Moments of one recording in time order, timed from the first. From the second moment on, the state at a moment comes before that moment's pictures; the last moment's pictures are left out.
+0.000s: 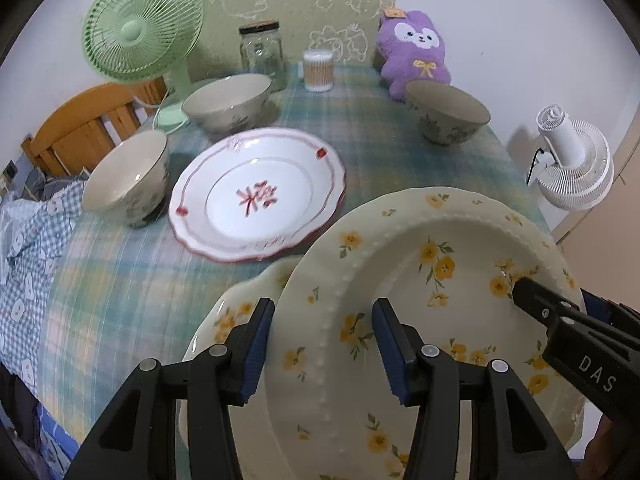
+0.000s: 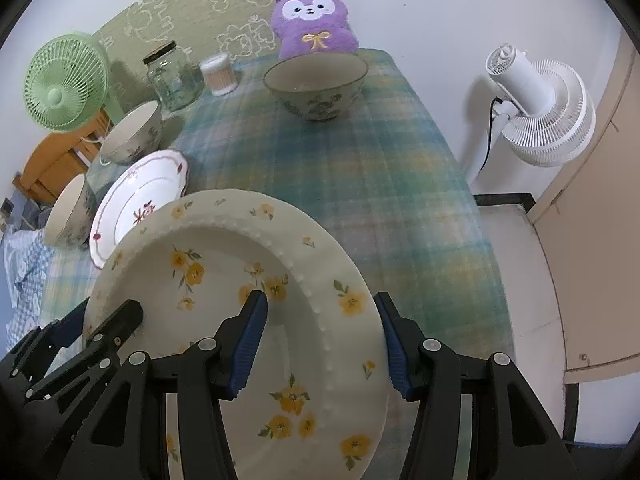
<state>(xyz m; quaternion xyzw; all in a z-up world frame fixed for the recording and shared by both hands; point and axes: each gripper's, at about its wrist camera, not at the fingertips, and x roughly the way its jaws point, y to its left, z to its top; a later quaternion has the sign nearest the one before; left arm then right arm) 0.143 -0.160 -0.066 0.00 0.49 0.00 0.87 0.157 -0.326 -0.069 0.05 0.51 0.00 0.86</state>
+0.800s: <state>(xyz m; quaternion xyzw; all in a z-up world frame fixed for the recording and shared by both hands) 0.111 -0.120 -0.100 0.00 0.52 0.01 0.85 0.121 -0.280 -0.101 0.04 0.54 0.00 0.84</state>
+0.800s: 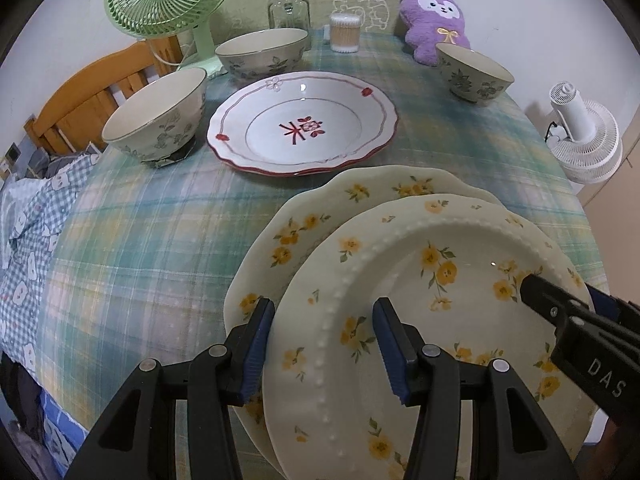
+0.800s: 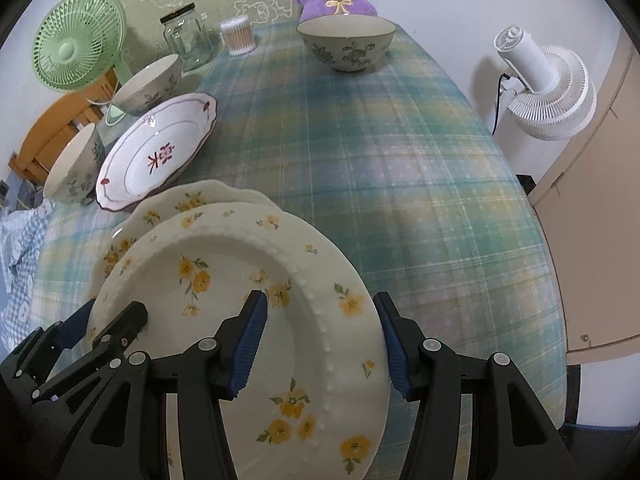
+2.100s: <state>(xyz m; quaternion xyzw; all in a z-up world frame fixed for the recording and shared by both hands) 0.101 -0.120 -0.091 0.04 0.51 -0.02 0.86 0.109 -0.266 -0.105 0.02 0.53 -0.03 0.85</state>
